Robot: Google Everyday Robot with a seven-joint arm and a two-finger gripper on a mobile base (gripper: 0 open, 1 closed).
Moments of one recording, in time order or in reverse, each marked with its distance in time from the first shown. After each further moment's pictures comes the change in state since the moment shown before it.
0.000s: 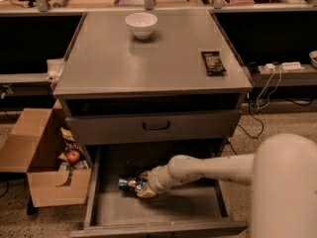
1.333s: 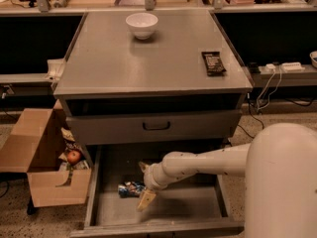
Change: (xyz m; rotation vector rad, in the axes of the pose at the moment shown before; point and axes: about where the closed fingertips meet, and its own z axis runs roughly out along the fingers) arm -0.030 0.005 -0.021 0.000 0.044 -0.053
